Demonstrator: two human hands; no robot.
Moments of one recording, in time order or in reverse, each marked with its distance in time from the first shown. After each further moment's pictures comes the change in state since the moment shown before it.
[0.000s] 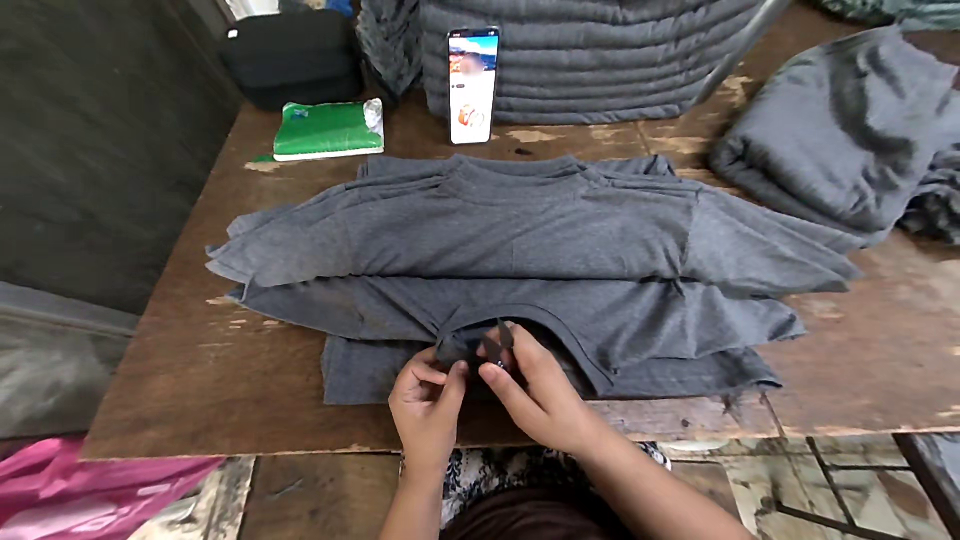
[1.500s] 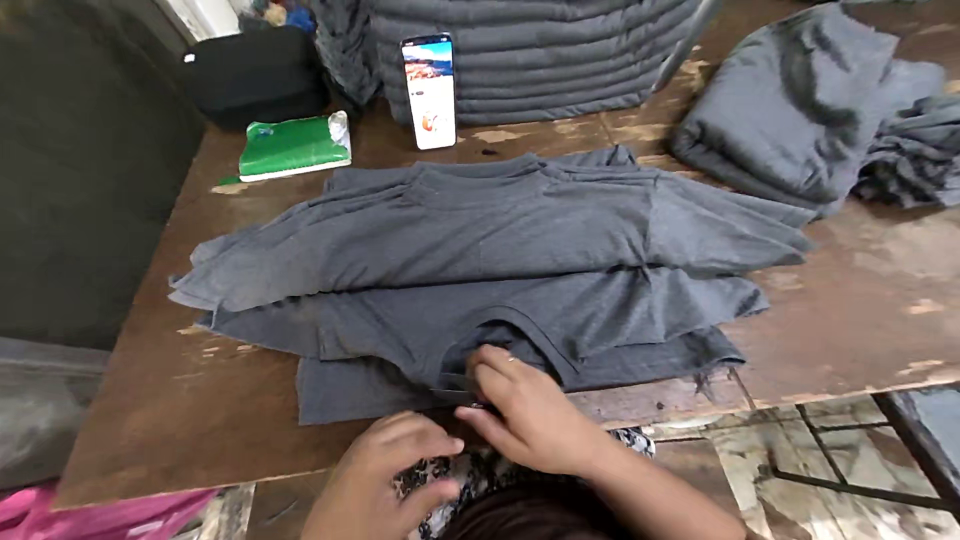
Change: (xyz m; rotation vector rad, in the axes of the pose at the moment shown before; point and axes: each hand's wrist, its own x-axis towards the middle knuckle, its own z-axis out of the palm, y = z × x) left_hand 0.020 0.058 -0.061 0.547 -0.925 0.168; right_hand -0.020 -0.010 -0.016 -0.339 -0.128 -0.053
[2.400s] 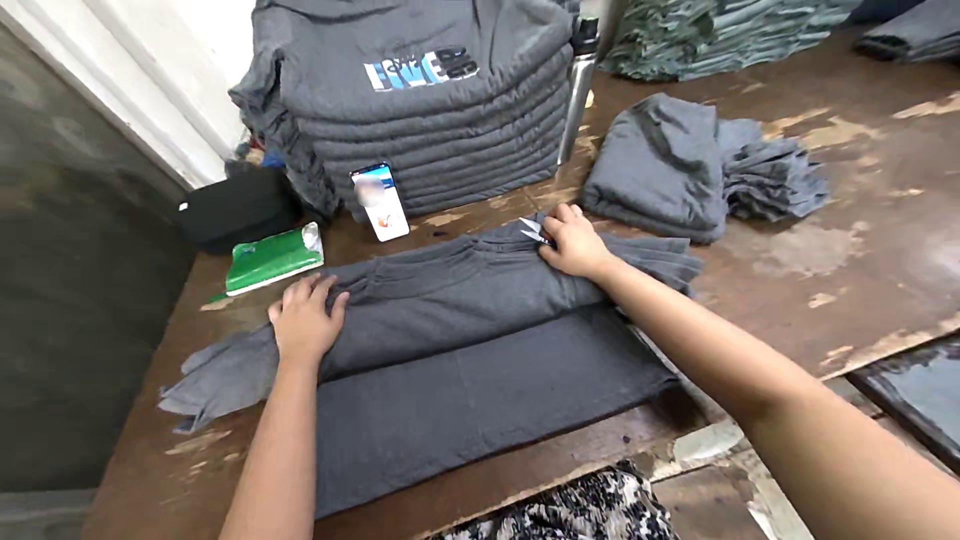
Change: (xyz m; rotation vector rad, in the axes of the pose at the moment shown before) left_hand 0.208 -0.138 -0.102 0.889 0.142 -0.317; right_hand 0.076 0.231 -0.193 -0.543 0.179 0.331
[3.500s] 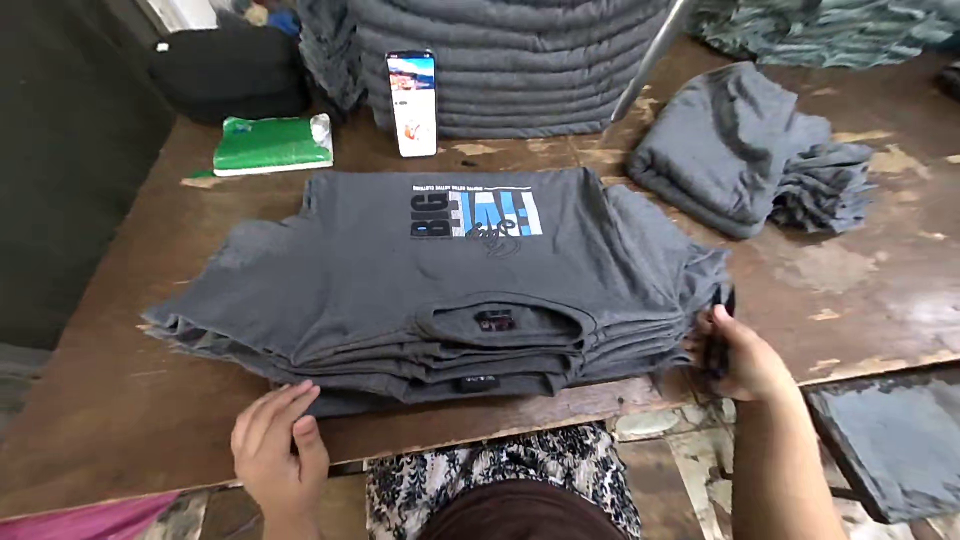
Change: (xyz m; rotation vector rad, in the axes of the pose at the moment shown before) left_hand -0.271 0.039 -0.008 -0.282 0.554 -0.014; right_hand -0.231 -0.018 -0.052 1.045 0.118 0.853
